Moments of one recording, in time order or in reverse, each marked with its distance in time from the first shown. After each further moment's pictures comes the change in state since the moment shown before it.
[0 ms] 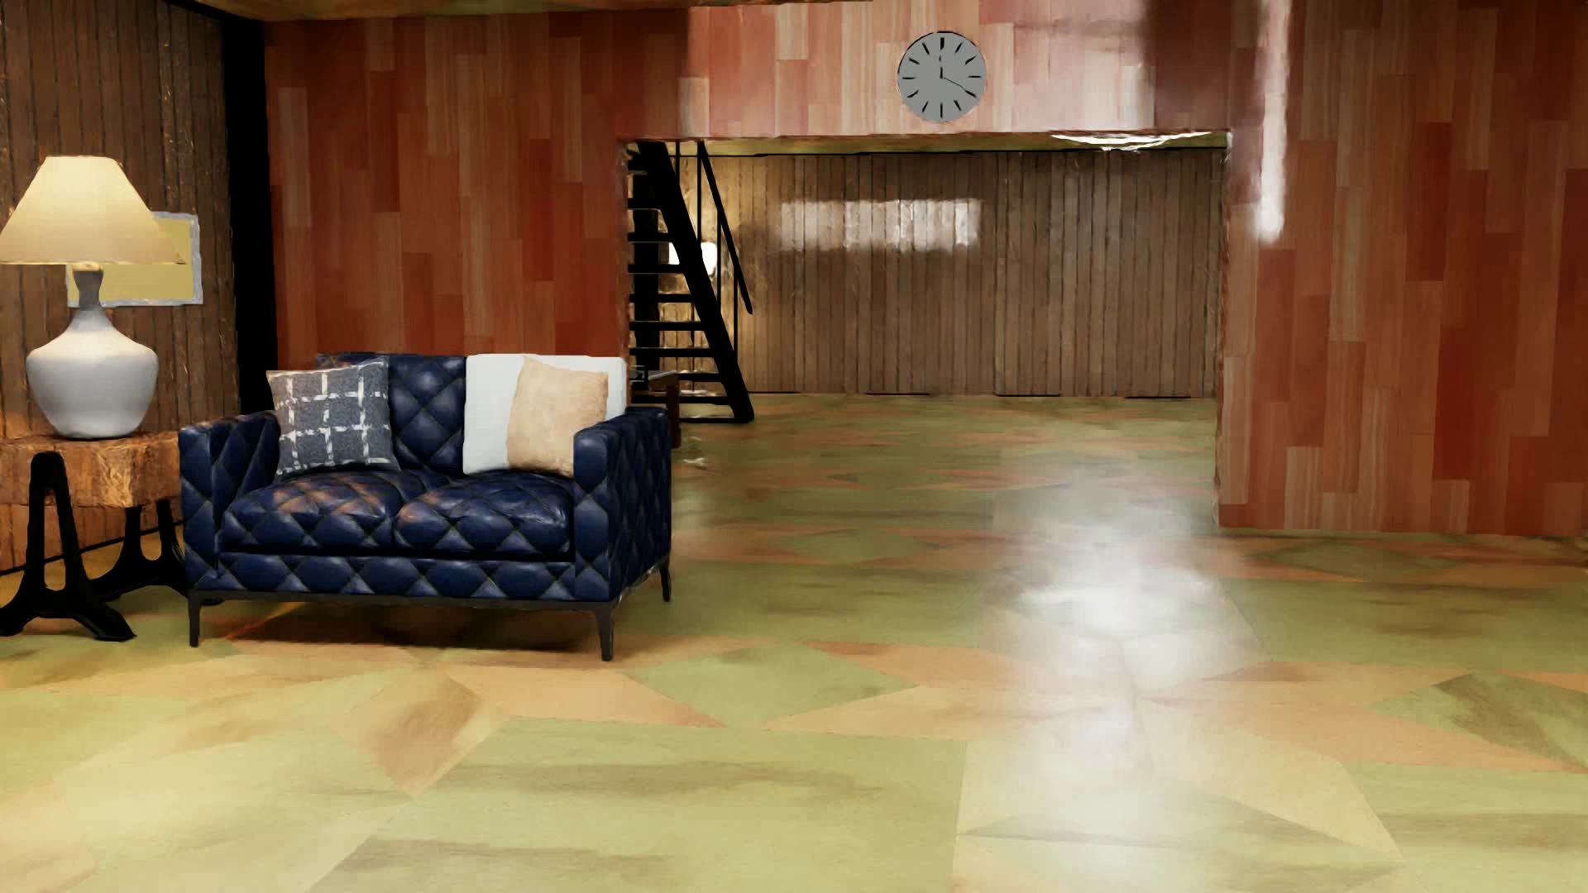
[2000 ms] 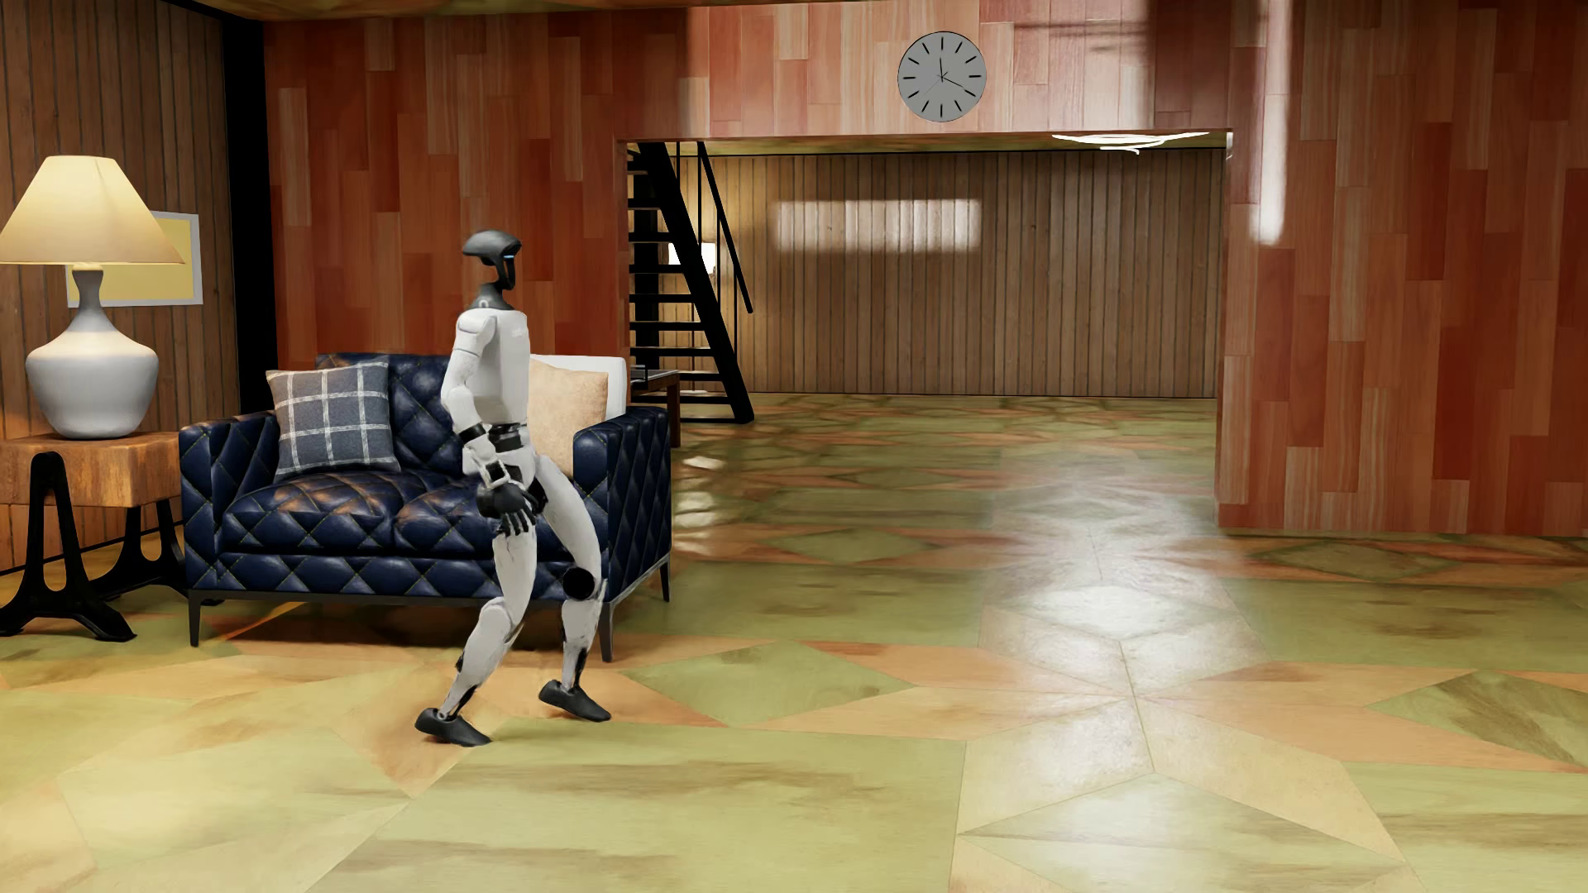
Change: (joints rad) body -0.267 0.077 0.065 0.094 -0.018 -0.022 0.000 0.000 0.066 0.183 0.304 0.100 0.091 0.314 -0.119 0.017 -0.041 0.000 0.000 0.018 -0.175 0.062 -0.118 0.000 0.000 0.000 0.000 0.000 0.000
